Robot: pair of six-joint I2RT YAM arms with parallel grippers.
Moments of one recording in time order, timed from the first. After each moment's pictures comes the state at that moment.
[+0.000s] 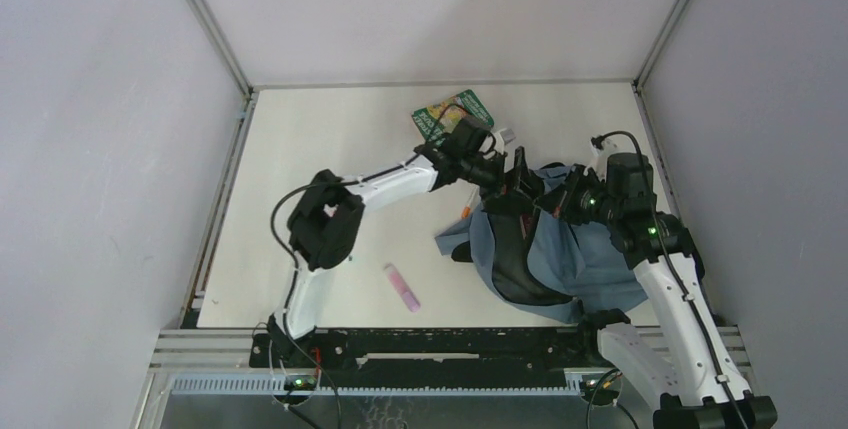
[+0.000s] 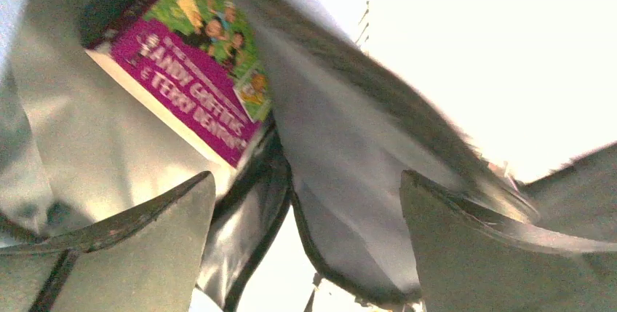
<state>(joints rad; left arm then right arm) -0.82 2.17 1.68 -0.19 0.76 -0.99 0.14 0.83 0.90 -0.72 -0.38 0.54</state>
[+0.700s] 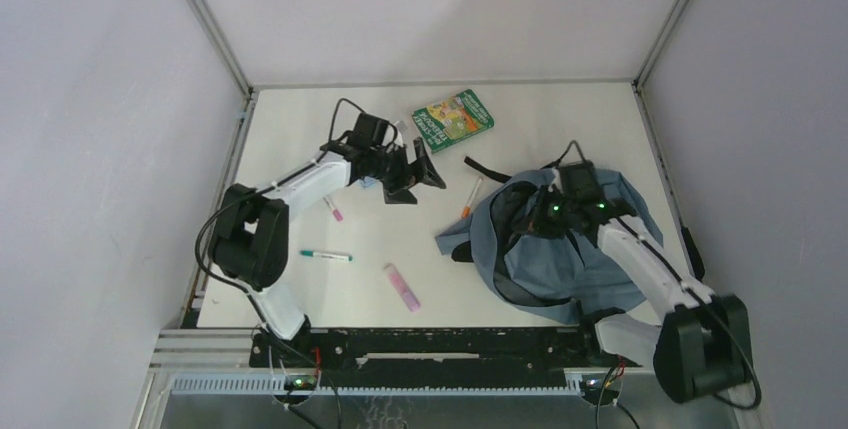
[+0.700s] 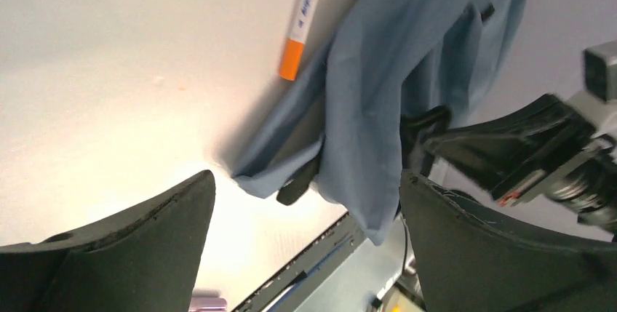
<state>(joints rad) -0.46 1.75 1.22 -0.39 0.58 -0.73 0.22 1.10 0.72 -0.59 -0.32 0.58</state>
